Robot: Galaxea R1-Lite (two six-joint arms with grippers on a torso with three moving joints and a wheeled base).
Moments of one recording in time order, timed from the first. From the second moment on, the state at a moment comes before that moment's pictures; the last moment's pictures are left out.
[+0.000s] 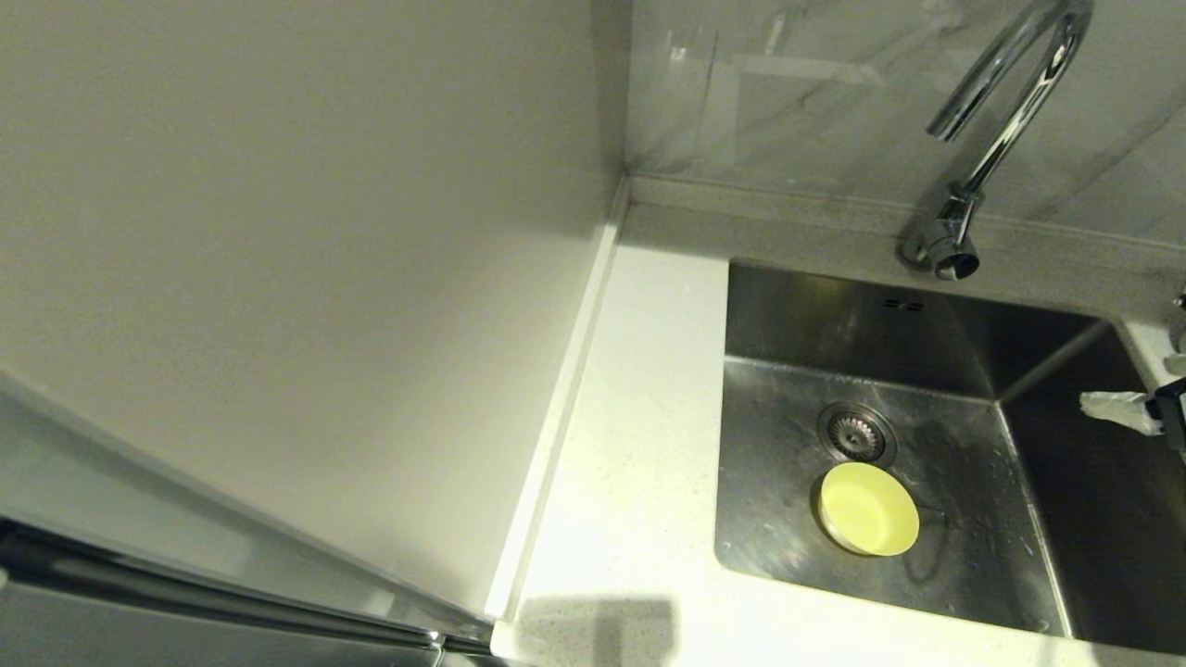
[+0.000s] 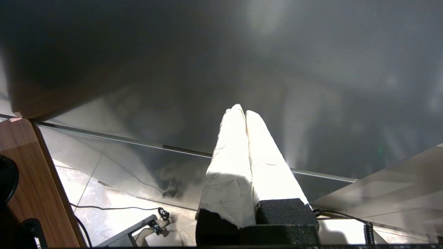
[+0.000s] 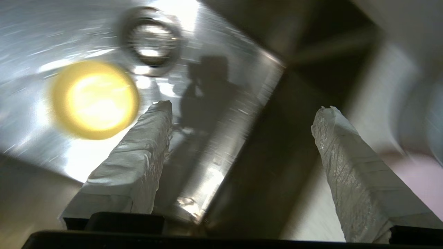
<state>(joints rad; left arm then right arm) 0.00 0.00 0.00 -0.01 0.00 -0.01 -0.44 1.50 -0.93 -0.06 0.32 -0.60</state>
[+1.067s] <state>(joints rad) 0.00 0.00 0.00 -0.01 0.00 -0.01 -0.21 1.95 -0.88 -0.39 0.28 -0.76</state>
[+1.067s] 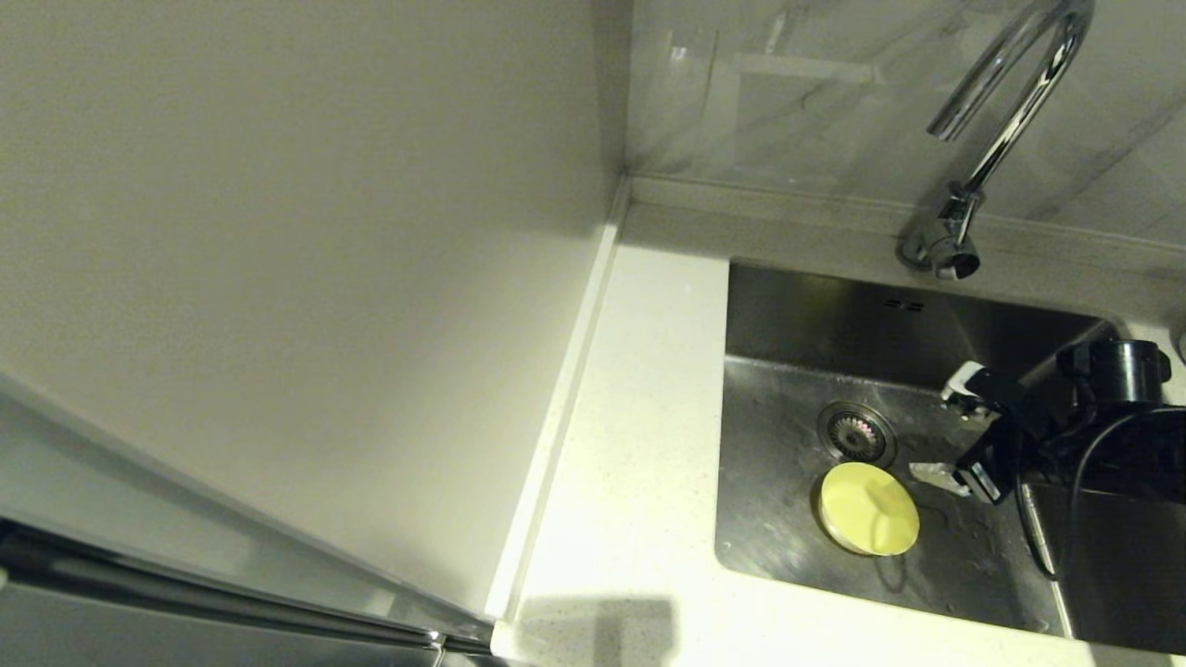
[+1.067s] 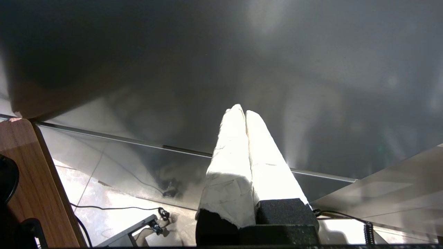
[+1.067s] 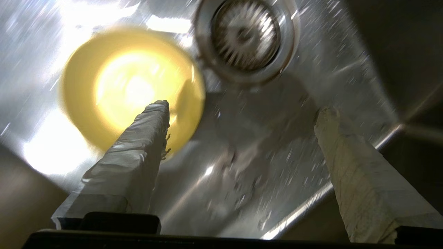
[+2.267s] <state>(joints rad) 0.00 0.00 0.00 -0.01 0.00 -0.01 -0.16 2.12 -0.91 -0.41 0.17 -0.80</state>
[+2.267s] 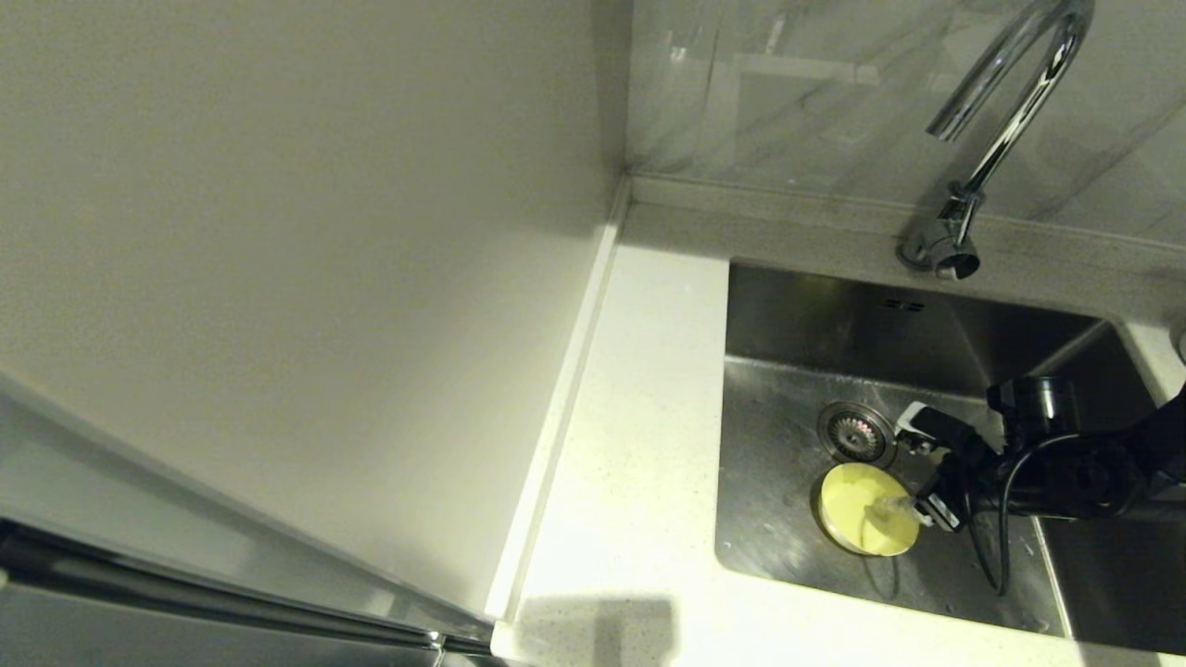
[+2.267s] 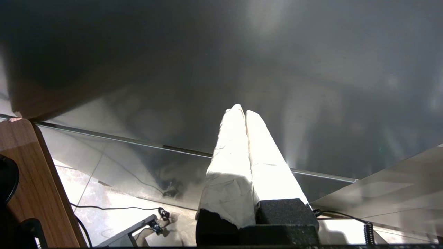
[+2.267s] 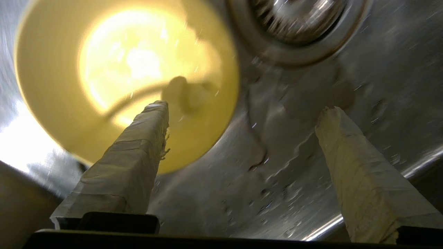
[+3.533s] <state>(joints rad) 0.00 0.00 0.00 -0.01 0.00 -0.01 -0.15 2.25 -1.01 -0.40 0.13 -0.79</state>
